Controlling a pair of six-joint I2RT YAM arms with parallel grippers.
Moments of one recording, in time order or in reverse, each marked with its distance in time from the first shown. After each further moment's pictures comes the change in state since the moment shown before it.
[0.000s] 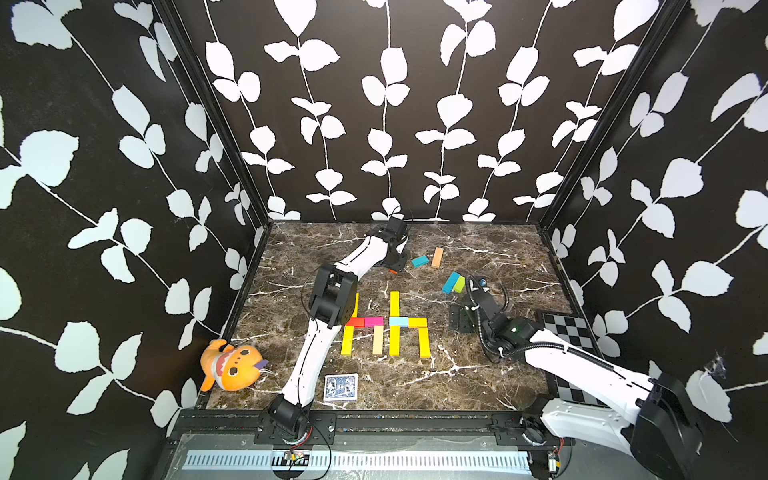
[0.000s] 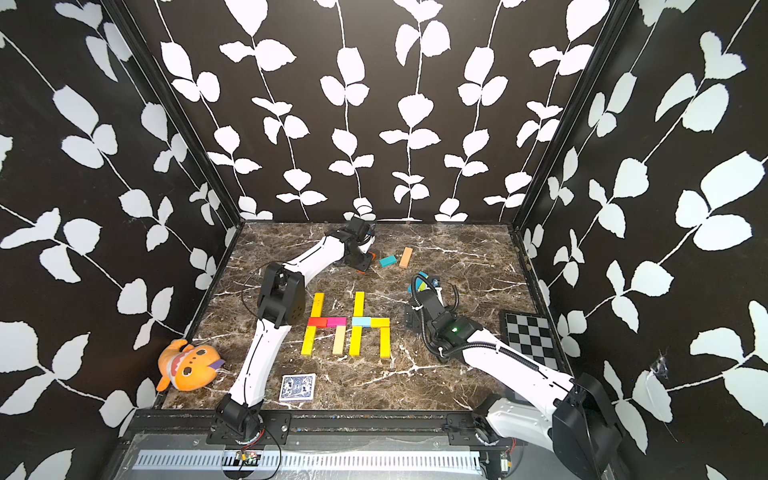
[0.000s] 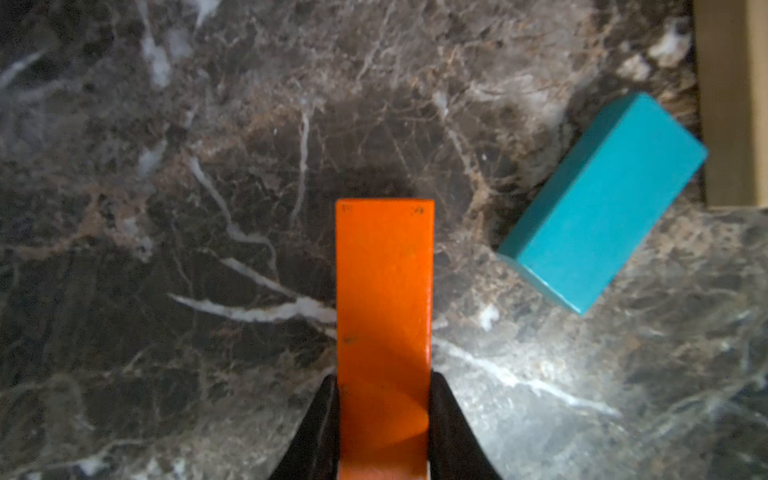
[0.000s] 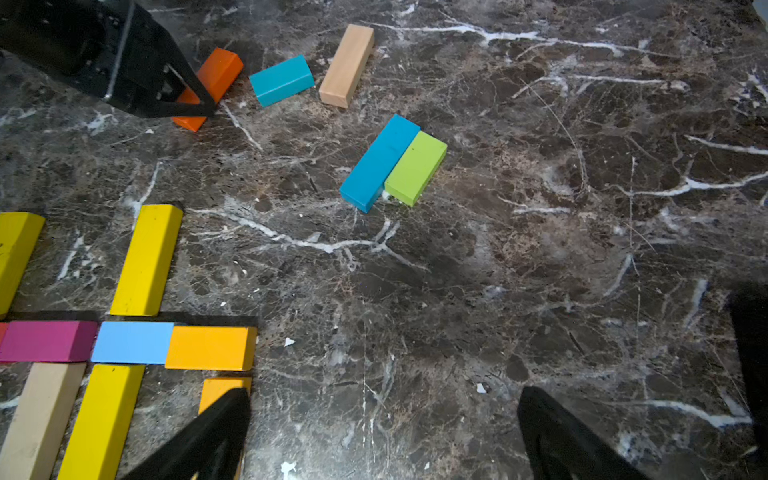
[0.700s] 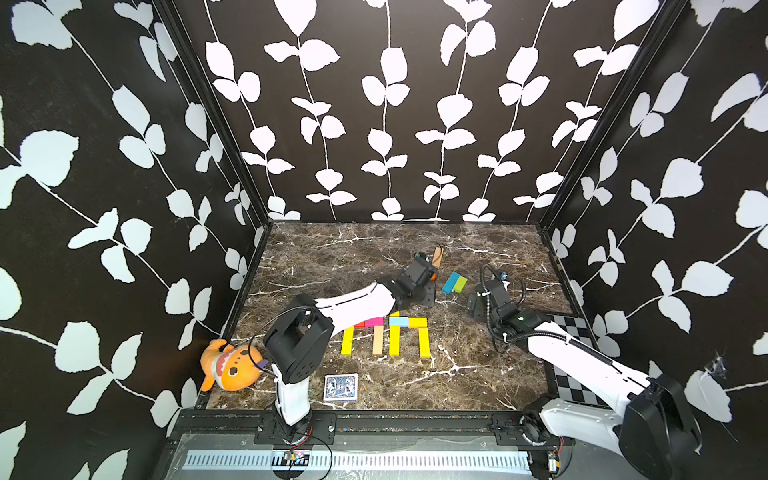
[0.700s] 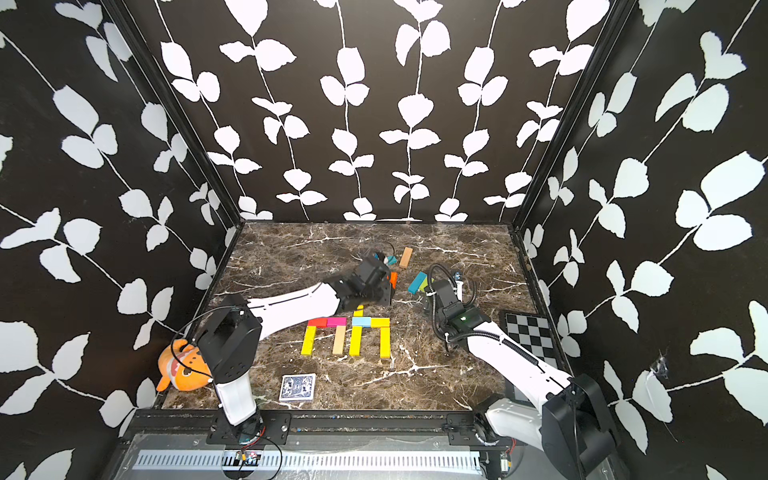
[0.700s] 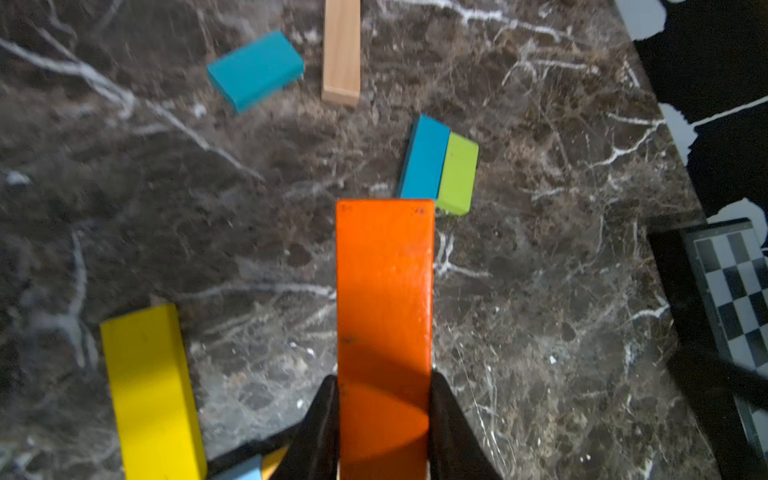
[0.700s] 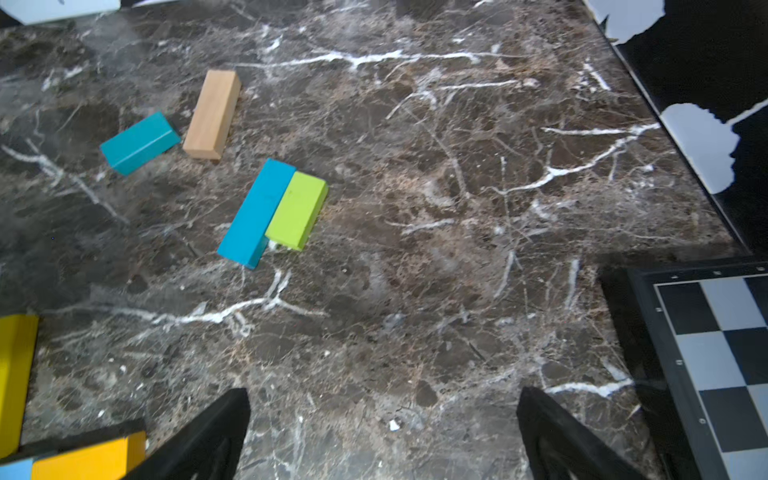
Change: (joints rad) left arm -0.373 -0.638 -0.851 0.501 -0.123 -0.566; right arm -0.187 0.009 0.008 -0.020 0.076 0.029
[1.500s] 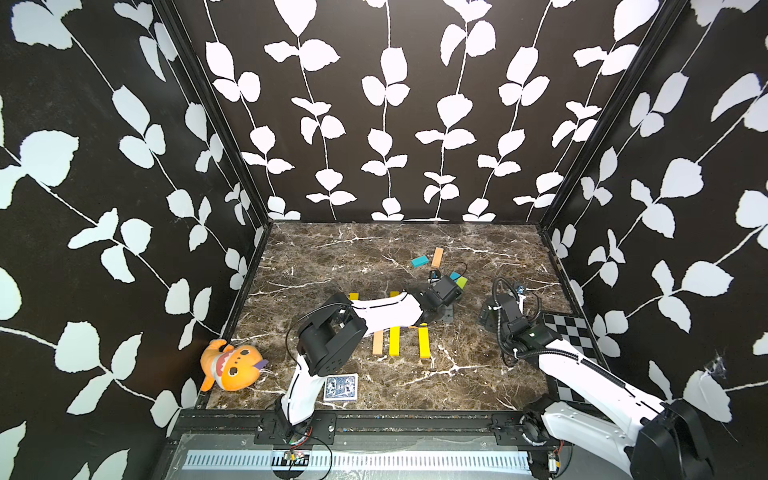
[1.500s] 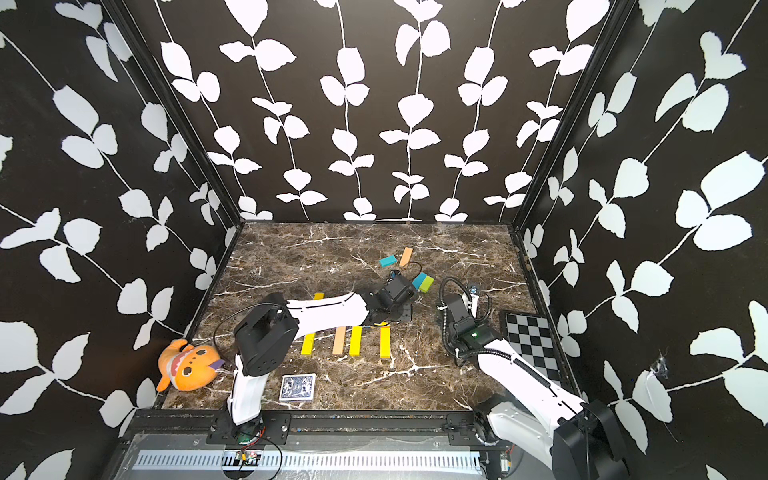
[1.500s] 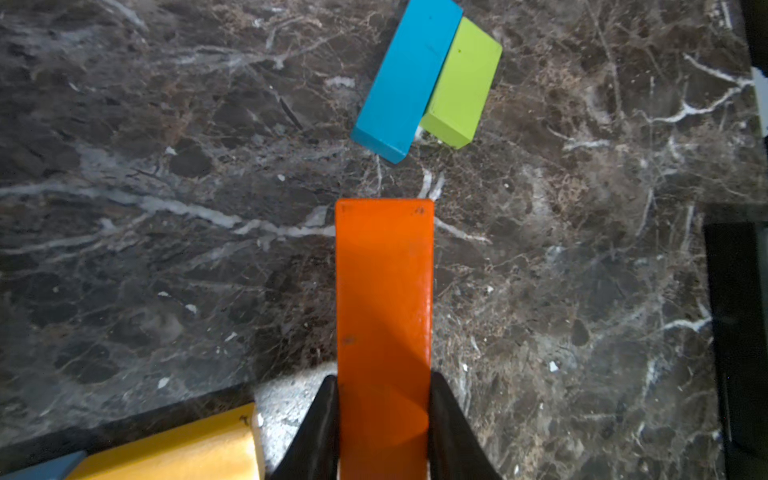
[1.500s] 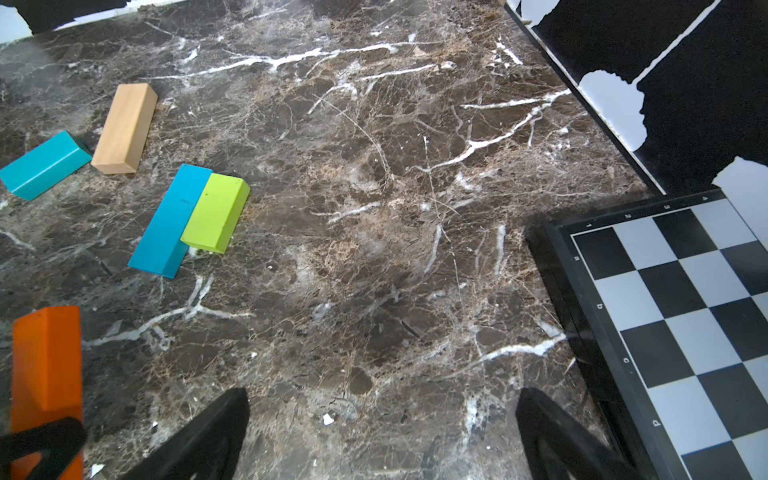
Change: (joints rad) left arm -0.121 0.208 0.170 -0.084 -0.071 -0.203; right arm -0.031 -0.136 -0.149 0.008 0.080 0.066
